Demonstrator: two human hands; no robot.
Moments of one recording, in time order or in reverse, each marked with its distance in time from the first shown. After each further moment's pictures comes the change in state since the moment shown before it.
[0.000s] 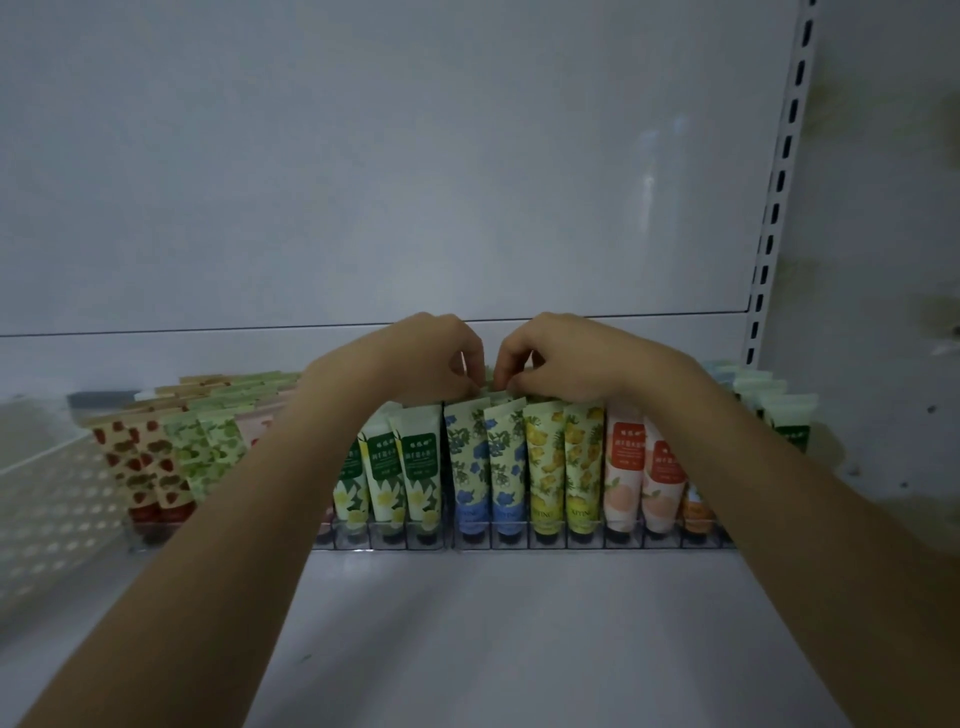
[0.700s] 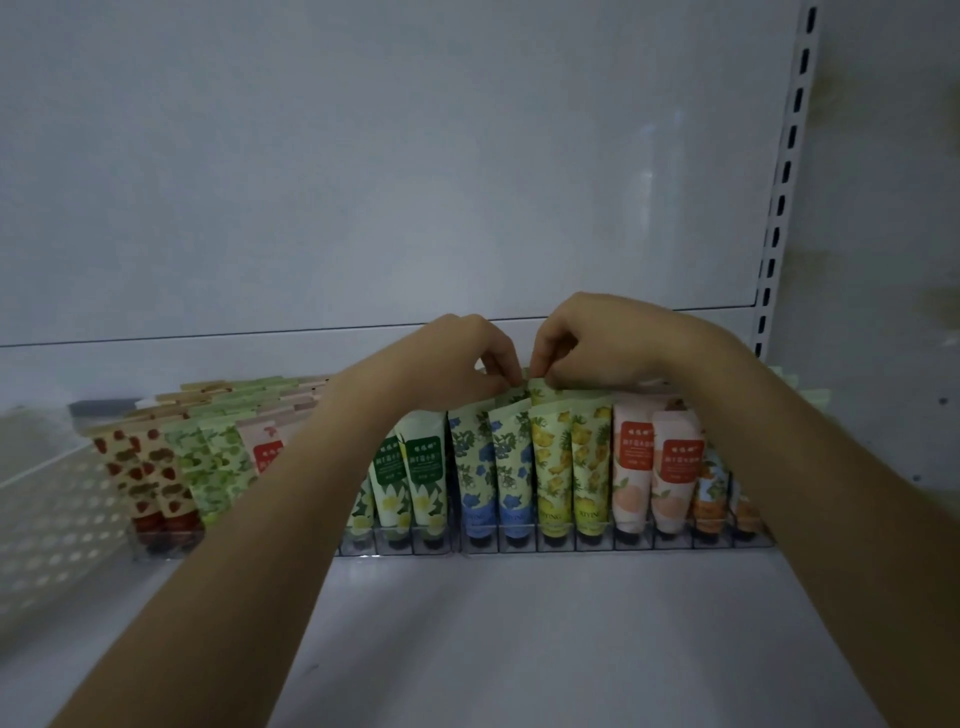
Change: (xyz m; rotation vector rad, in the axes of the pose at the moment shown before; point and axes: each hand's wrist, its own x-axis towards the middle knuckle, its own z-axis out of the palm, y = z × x) left_hand 0.009 0.006 0.009 -0.092 0.077 0.182; right_hand -0.007 0.010 -0.015 0.019 0.012 0.131
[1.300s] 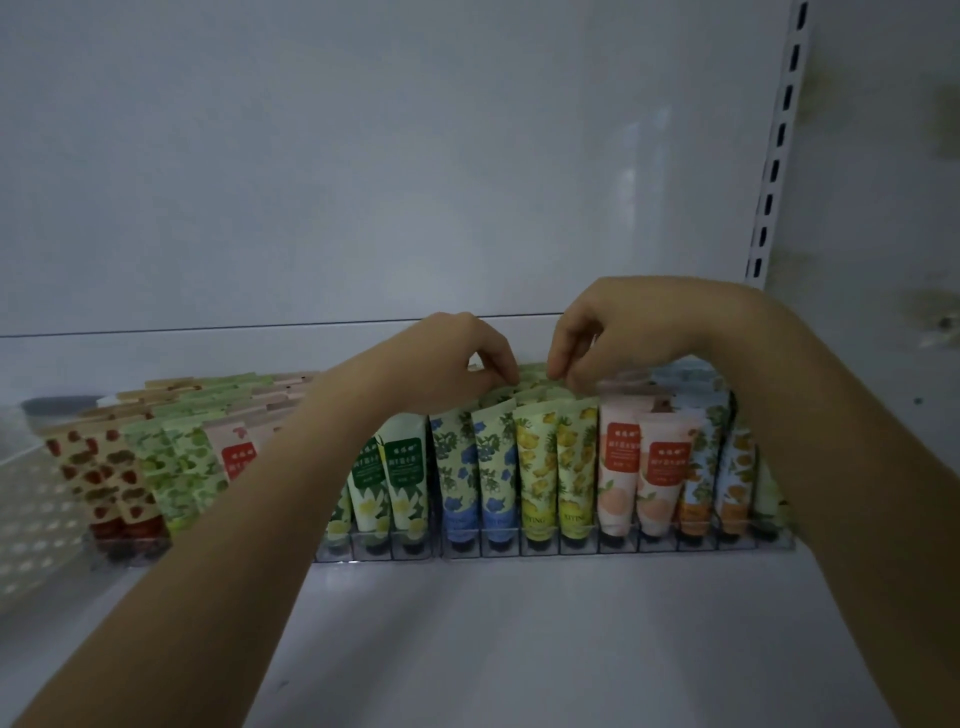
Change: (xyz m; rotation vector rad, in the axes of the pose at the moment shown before) left_hand 0.003 0.003 0.002 -0.030 0.018 0.026; right_hand -0.015 0.004 -0.025 -0.051 -0.130 0.040
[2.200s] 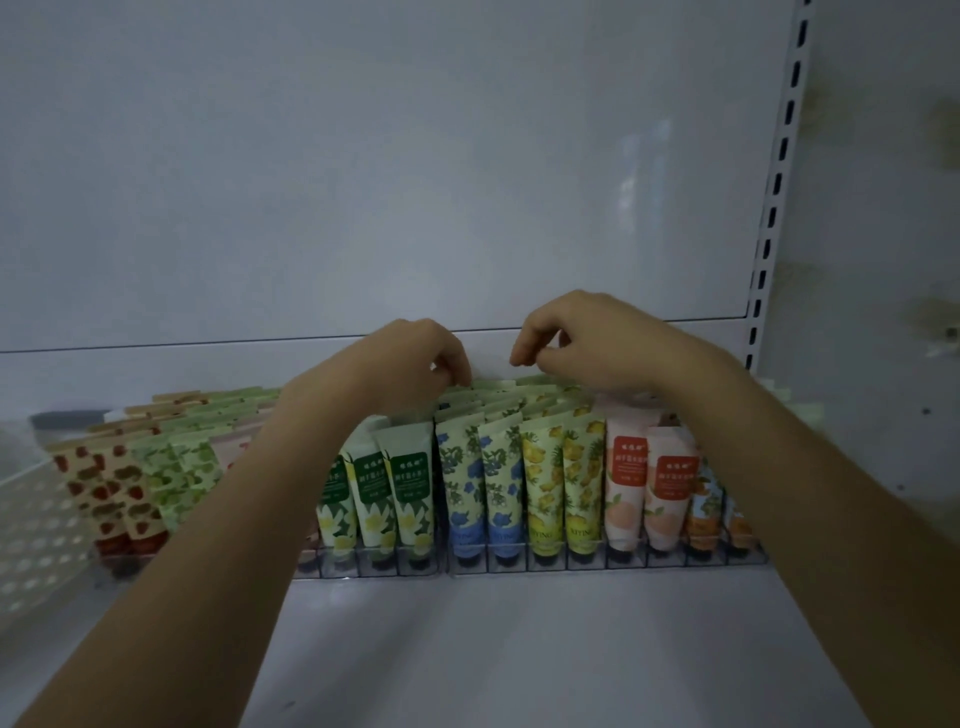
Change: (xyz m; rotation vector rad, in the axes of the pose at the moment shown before) left_hand -0.003 -0.022 -0.008 0.104 0.001 -0.216; right_hand 0.015 -0.007 0.020 0.064 0.259 -0.092
